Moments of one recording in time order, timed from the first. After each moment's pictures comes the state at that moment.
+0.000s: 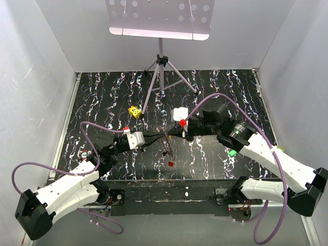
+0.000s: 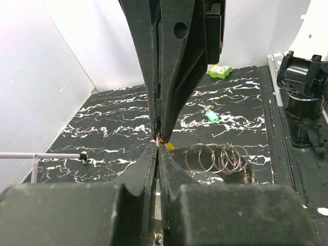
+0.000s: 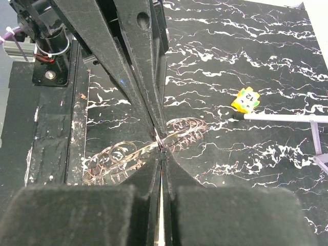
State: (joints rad) left arm -0.73 0.81 0.48 0.55 0.61 0.23; right arm 0.89 1.10 1.13 -0.41 -0.56 -0.44
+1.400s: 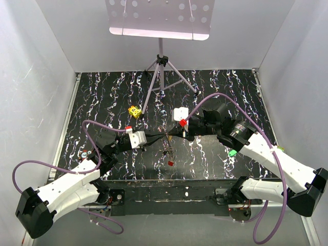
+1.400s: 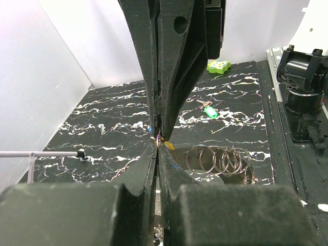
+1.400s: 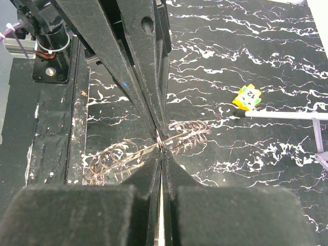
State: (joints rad) left arm -0.73 0.83 0.49 0.54 0.62 0.25; right arm 0.87 1.10 1.13 -0.43 -0.58 -0.45
